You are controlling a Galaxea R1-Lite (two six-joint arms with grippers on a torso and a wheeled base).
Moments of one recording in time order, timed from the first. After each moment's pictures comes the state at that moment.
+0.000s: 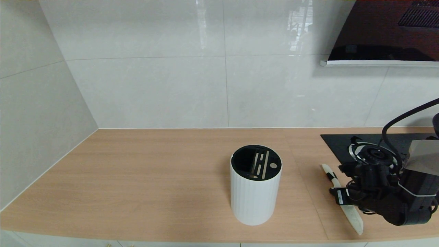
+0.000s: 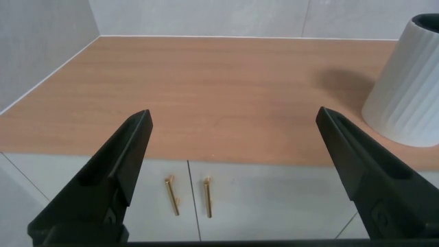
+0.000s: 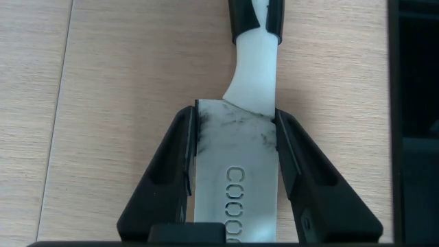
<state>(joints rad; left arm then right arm) 0.00 0.00 0.00 0.00 0.04 -0.01 -0.01 2.32 -0.63 -1.00 -0.02 -0.07</state>
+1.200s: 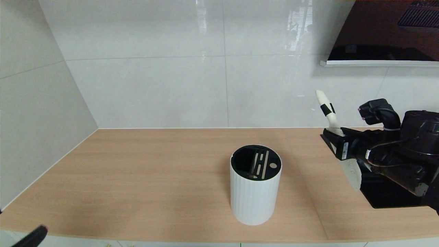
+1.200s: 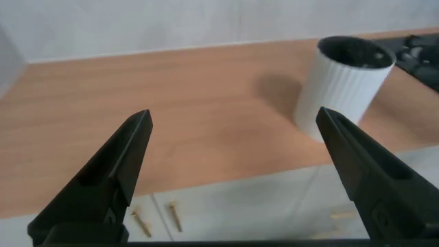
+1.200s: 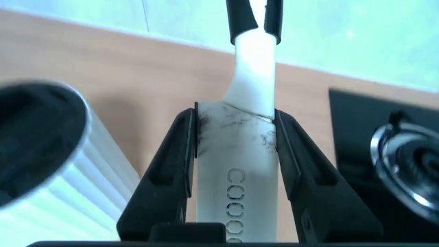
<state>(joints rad) -0.02 0.55 -0.44 0.01 -0.23 -0.03 0.32 1.65 -0.58 -0.98 -0.13 -0.07</state>
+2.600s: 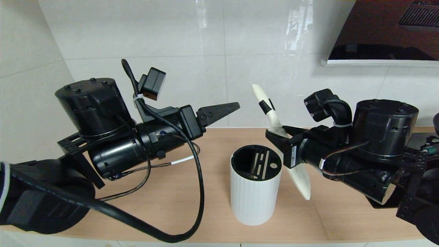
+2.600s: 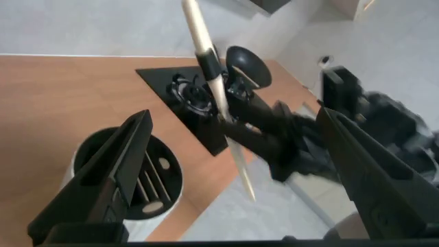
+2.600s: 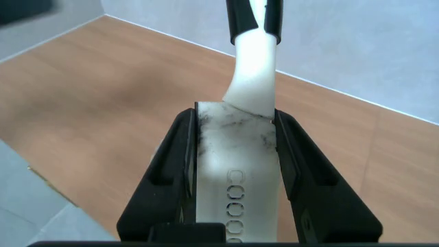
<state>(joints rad) -0.54 1.69 -0.82 -0.94 -0.42 -0.65 0.73 1.67 -0.79 -0.81 -0.18 0.02</state>
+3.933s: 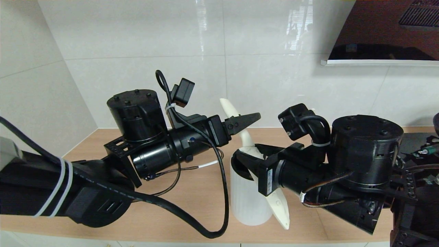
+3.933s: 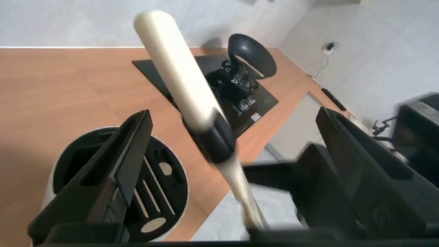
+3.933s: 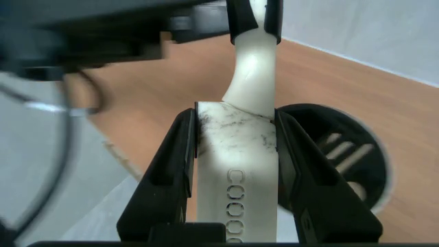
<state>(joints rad) -0.61 1.83 -0.88 -1.01 -0.38 -0.61 0.91 1.70 -0.80 -0.79 -0.18 0.12</state>
